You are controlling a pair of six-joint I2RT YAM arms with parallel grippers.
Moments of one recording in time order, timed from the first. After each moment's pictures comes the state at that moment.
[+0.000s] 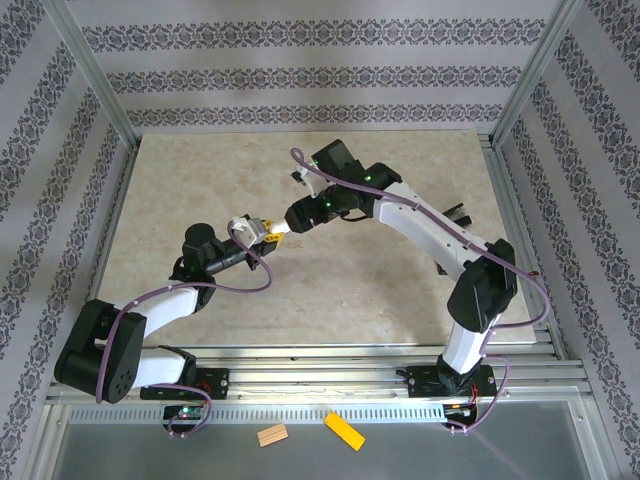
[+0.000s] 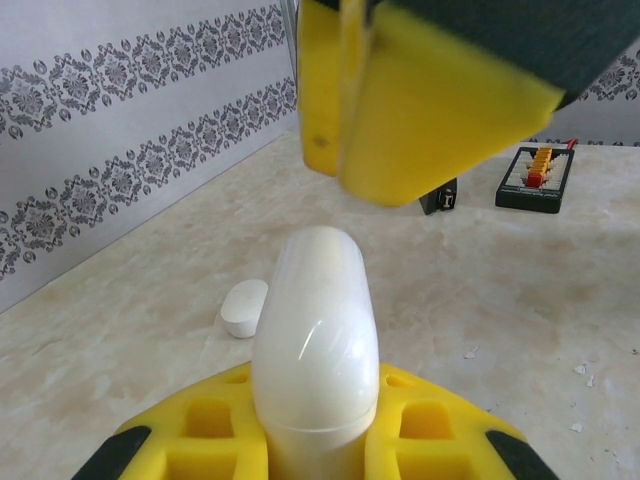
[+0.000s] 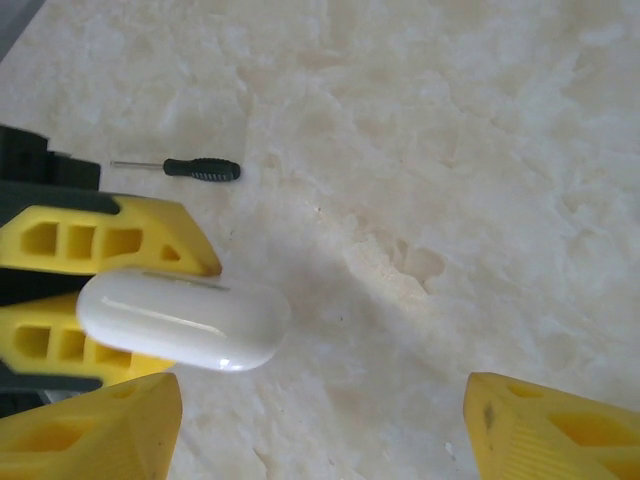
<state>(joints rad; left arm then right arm) -0.27 1.29 0.41 0.75 0.66 0.27 0.68 1.76 1.68 -0.86 -0.30 0.12</state>
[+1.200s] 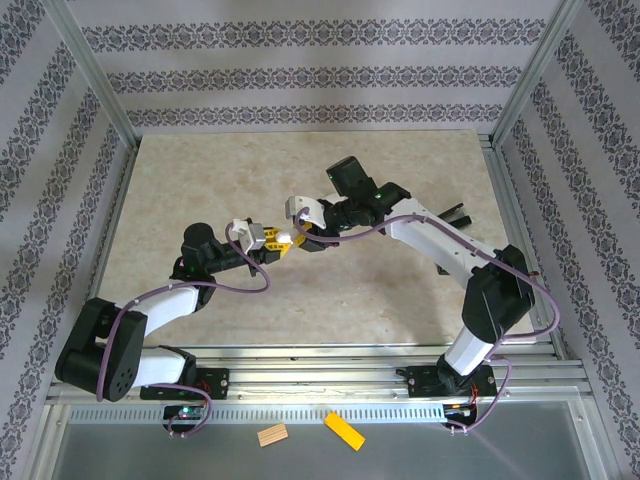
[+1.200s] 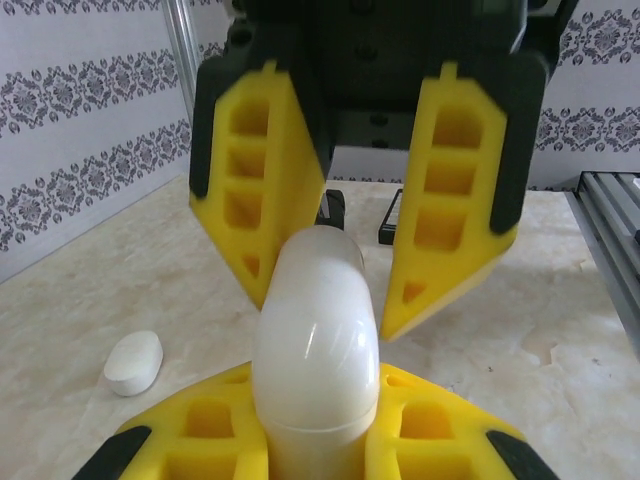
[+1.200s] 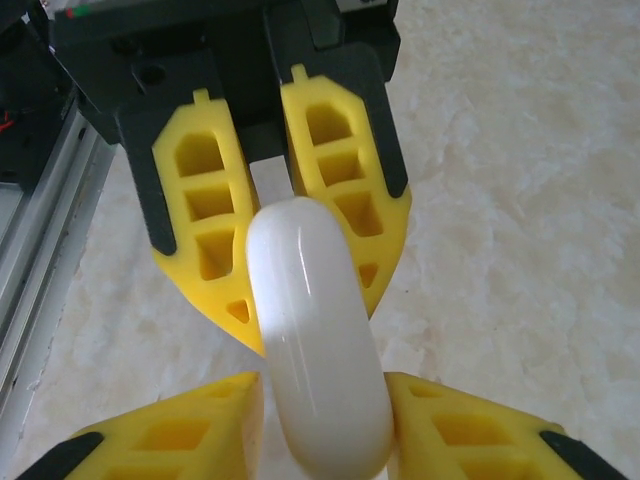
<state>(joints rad) -0.27 1.30 0.42 0.82 0.90 0.17 0.64 1.68 1.42 -0.64 -0.68 -0.76</state>
